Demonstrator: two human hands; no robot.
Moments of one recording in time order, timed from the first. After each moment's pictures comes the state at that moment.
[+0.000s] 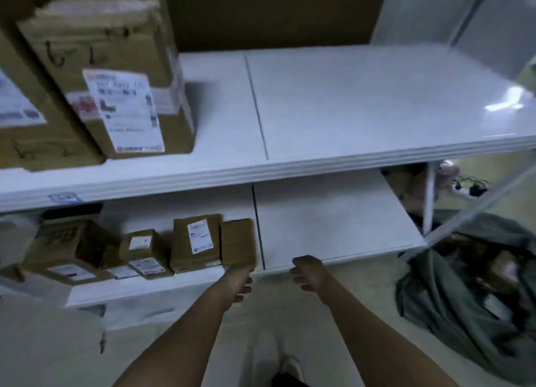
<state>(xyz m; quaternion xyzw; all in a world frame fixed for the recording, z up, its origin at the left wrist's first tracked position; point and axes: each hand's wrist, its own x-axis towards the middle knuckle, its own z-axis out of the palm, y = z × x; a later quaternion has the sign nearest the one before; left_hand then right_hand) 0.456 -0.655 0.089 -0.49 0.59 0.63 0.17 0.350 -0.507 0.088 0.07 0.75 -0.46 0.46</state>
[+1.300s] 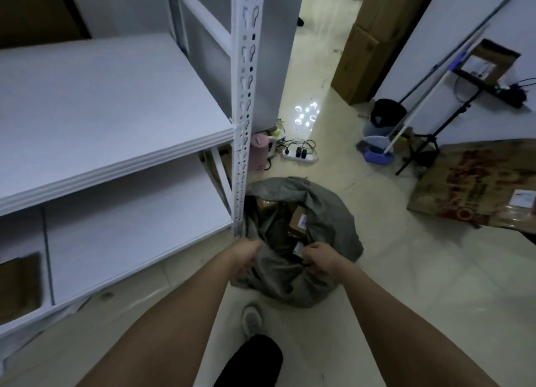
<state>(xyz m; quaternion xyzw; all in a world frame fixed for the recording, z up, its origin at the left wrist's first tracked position) 0.124 -0.078 0.226 -0.30 0.69 0.57 0.34 0.088 0.118 0.203 0.18 0.80 -0.41 0.39</state>
